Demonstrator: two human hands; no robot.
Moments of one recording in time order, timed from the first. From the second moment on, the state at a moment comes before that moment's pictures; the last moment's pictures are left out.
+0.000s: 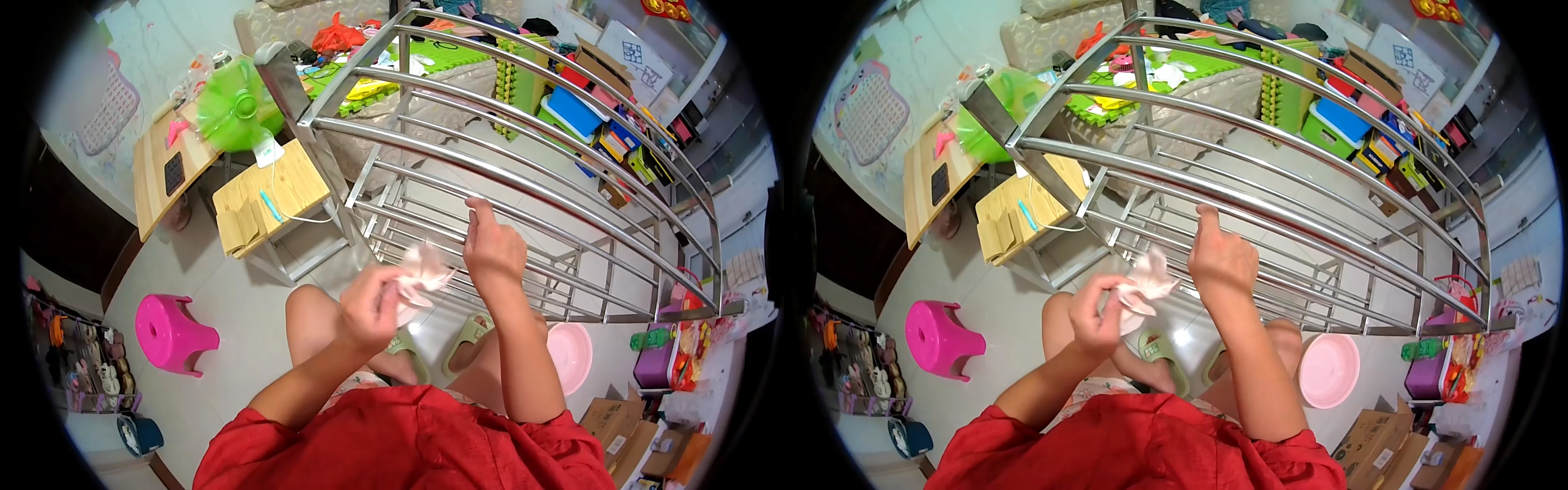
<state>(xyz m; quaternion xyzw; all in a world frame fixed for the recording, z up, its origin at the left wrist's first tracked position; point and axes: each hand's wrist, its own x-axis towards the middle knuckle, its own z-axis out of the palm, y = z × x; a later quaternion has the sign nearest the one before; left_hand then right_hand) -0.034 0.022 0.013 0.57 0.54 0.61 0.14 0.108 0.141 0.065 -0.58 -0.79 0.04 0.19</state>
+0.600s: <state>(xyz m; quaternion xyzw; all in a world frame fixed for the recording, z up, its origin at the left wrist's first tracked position) -0.079 0.064 -0.002 -0.02 0.09 0.72 0.69 0.108 0.138 0.064 -0.57 -0.80 0.04 0.19</state>
